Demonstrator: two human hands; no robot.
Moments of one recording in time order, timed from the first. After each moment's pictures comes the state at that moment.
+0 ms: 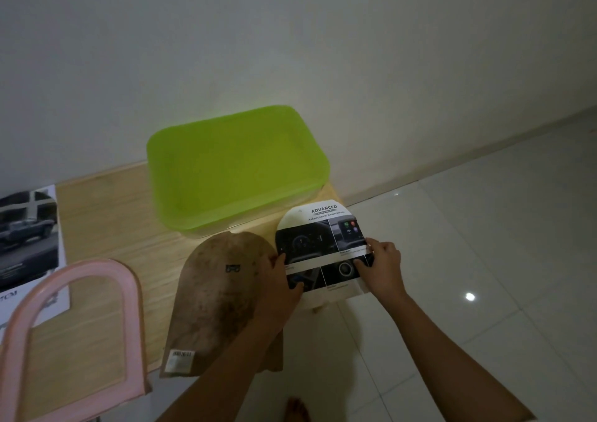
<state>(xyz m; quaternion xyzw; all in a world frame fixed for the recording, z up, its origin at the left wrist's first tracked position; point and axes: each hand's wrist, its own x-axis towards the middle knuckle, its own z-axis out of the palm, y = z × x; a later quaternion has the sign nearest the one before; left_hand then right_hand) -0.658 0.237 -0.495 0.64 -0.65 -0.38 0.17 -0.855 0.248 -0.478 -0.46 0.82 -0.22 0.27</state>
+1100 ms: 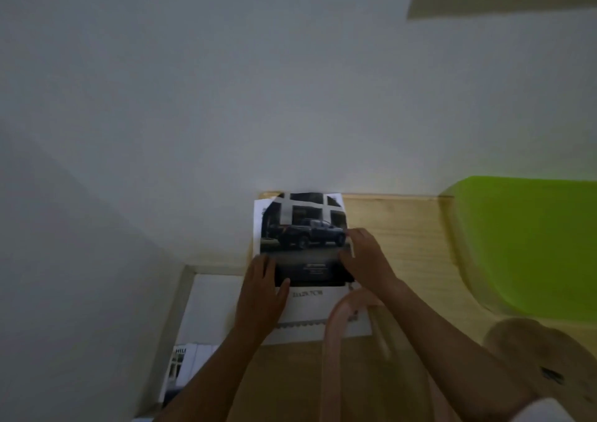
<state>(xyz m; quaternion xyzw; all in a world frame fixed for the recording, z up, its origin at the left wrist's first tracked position) -0.130 0.181 -0.500 0.77 -0.60 -0.16 0.18 -0.323 0.070 -0.473 -0.75 0.56 -0.15 0.33</state>
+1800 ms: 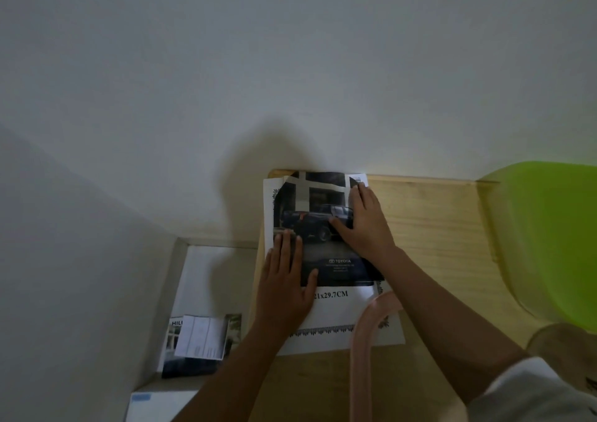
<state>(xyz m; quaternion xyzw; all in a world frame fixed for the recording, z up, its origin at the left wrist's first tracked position) -0.121 0.159 -0.546 0.73 -0.65 -0.12 0.15 -0.262 0.019 -0.512 -0.78 0.58 -0.08 0.21</state>
